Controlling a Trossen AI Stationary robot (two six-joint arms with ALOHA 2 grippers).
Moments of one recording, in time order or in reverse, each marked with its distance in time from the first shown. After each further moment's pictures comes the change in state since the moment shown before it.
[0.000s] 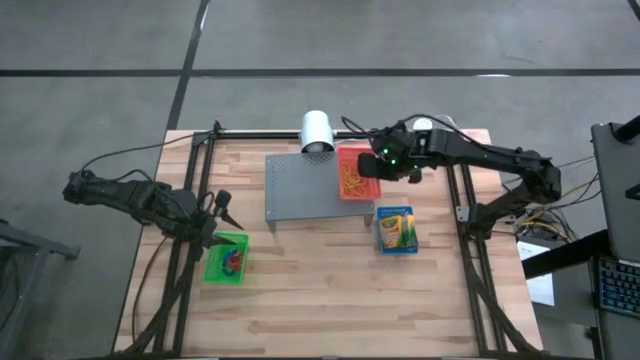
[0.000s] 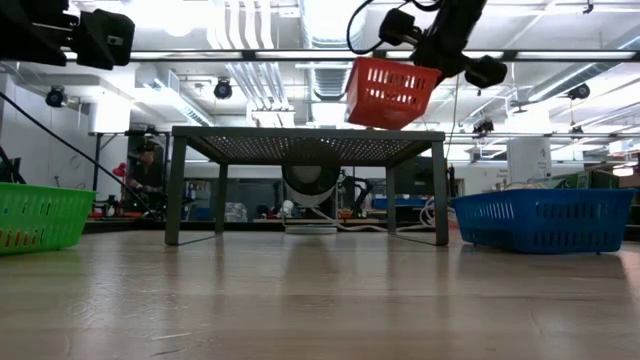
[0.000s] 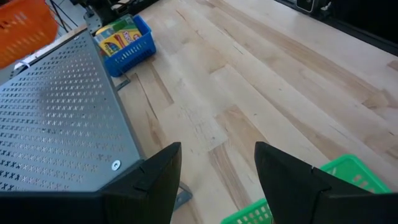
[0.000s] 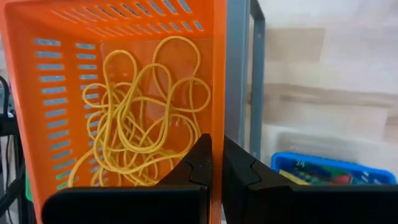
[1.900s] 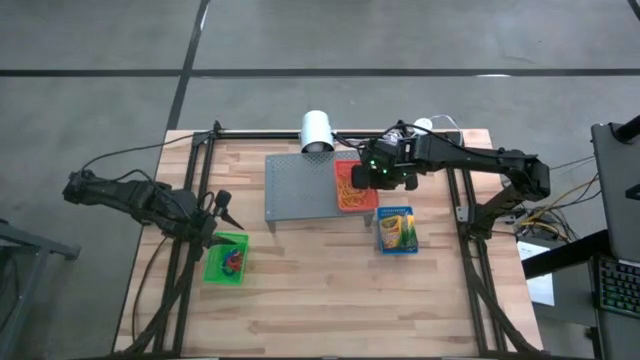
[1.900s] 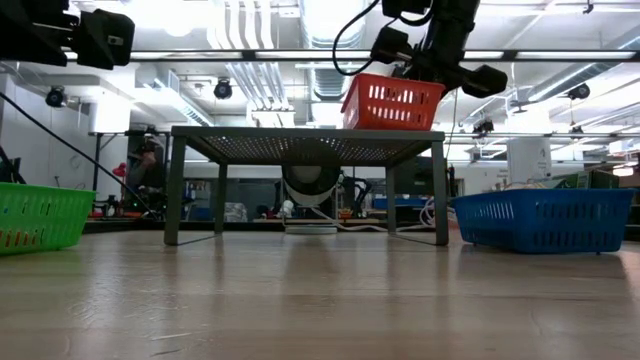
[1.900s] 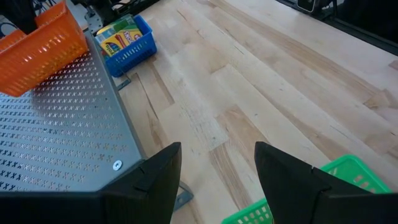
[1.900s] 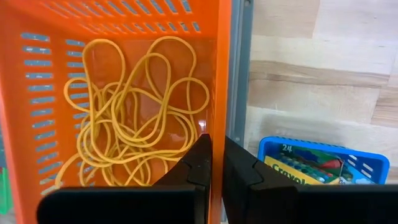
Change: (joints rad) left arm 0.000 0.000 0.000 0.001 -0.003 0.000; right arm 0.048 0.095 0.008 -0.049 -0.008 0.005
